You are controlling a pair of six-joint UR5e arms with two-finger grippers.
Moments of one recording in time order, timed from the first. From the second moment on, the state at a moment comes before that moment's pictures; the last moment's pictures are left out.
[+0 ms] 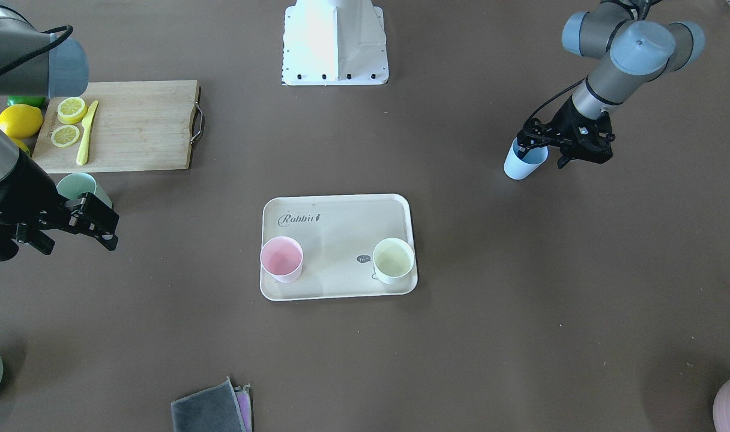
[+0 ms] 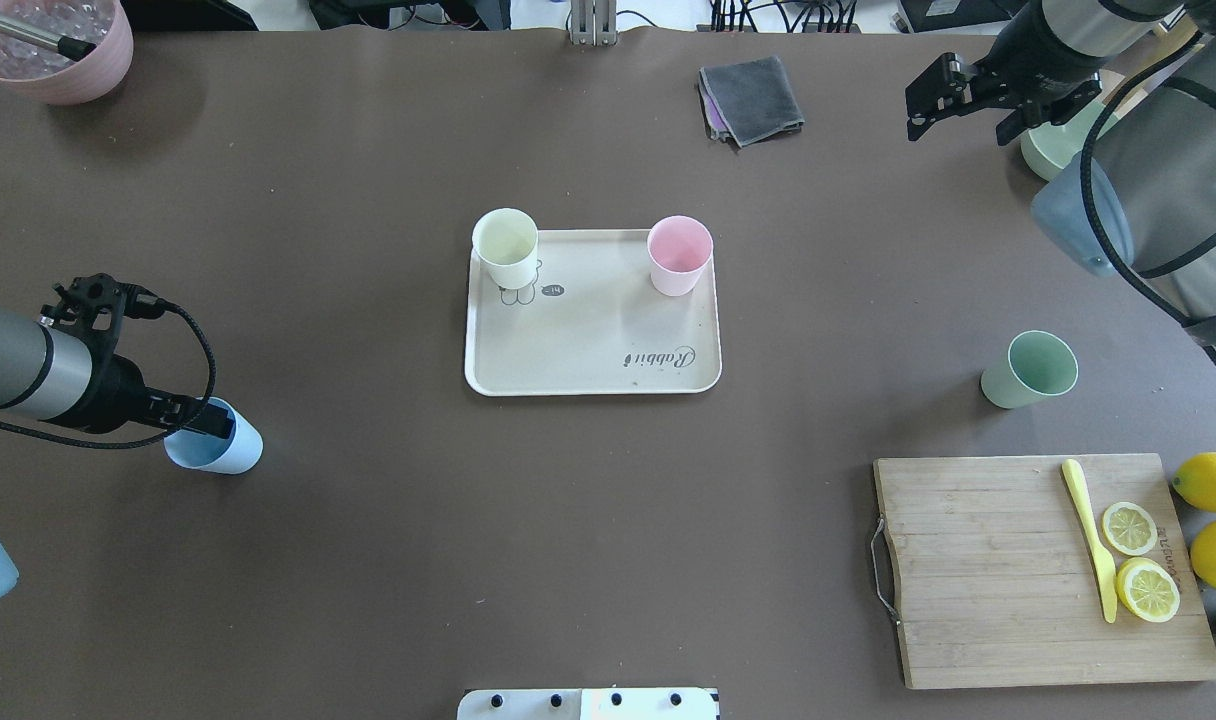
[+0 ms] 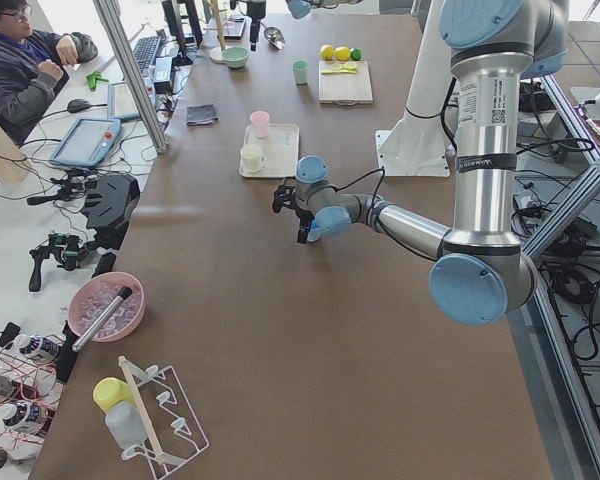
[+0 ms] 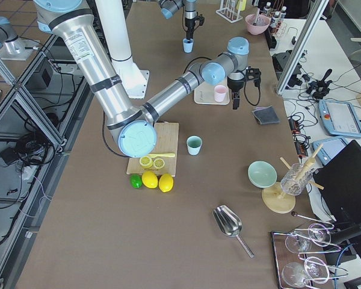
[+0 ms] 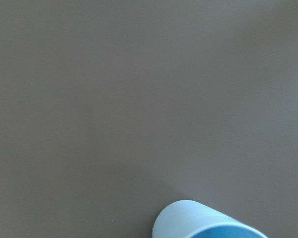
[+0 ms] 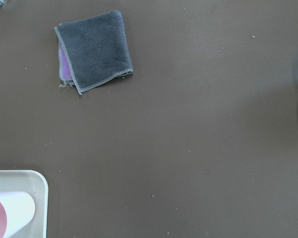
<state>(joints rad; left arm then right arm) -0.72 -1.53 -1.86 -2.14 -2.07 -0.91 1.09 -1.08 1.73 -1.58 2.19 0.76</state>
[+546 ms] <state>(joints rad) -0.71 -1.55 -1.86 -2.14 -2.06 -0.90 1.10 -1.12 1.73 -1.57 2.19 0.72</state>
